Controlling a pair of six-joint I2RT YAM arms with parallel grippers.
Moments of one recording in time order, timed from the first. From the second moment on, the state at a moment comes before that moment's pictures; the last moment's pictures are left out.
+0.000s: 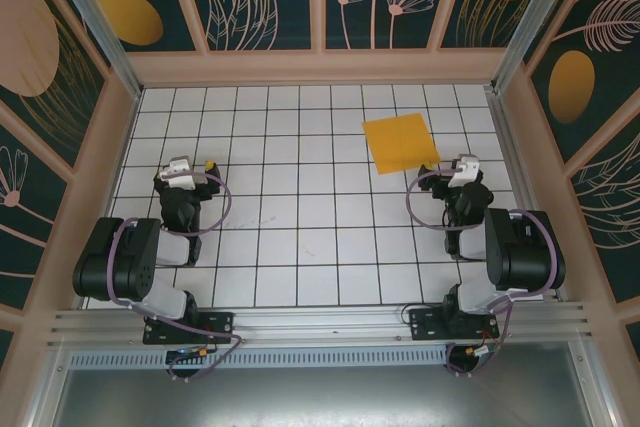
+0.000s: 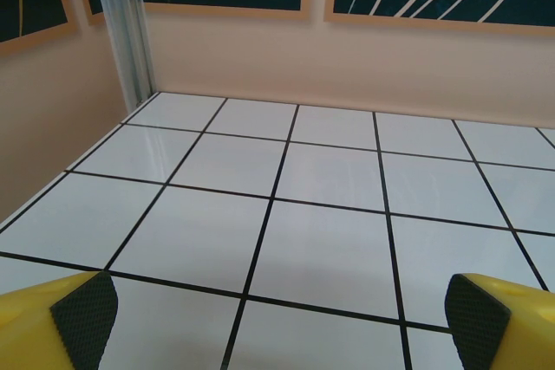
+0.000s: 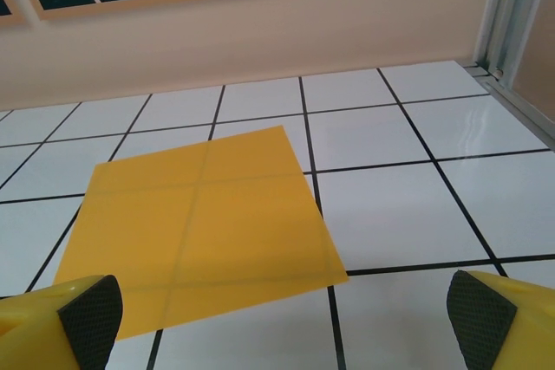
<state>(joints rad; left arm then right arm) -0.03 1.53 0.21 1.20 -0.18 -0.08 -0.06 1.54 0.22 1.15 -0.10 0.08</state>
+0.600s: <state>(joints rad) -0.03 1.10 0.21 0.92 -0.19 -0.17 -0.02 1.36 0.52 0.56 0.02 0.24</state>
